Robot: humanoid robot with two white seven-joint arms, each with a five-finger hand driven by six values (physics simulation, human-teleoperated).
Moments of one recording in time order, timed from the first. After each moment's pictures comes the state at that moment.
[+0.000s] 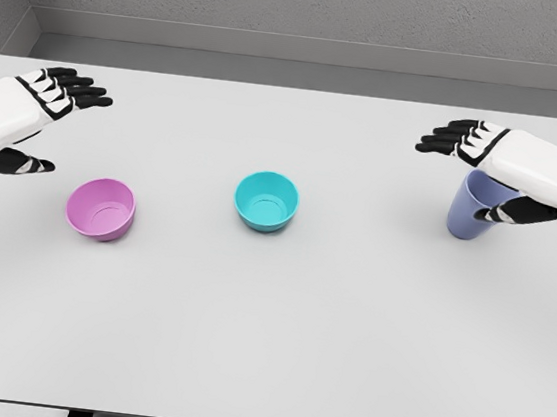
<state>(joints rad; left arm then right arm) -0.14 0.86 -0.04 -1.67 -0.45 -0.61 -0.25 -0.52 -1.07 0.58 -1.63 0.13 -0.61 0.26</state>
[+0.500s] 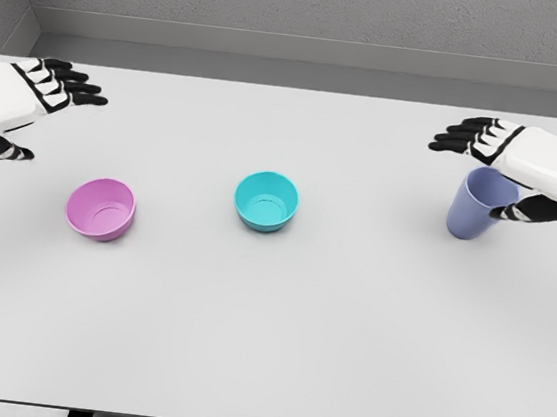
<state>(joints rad) -0.27 0.99 -0.15 -1.68 -0.45 -0.61 -0.35 -0.53 -1.11 0.58 -1.63 0.14 -0.61 0.26</state>
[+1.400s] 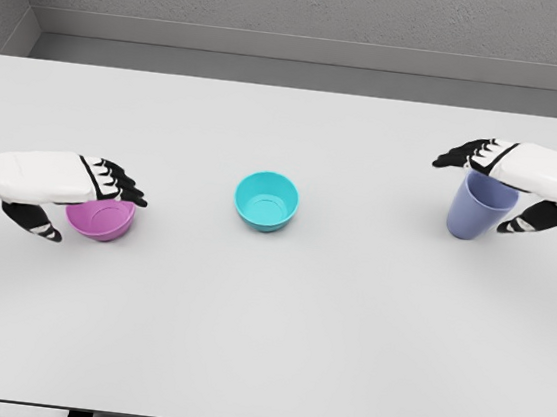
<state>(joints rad) -0.46 1.03 -0.54 -1.62 -0.22 -0.61 -0.61 -0.60 -1.02 0.59 -1.48 0.06 -0.61 0.53</state>
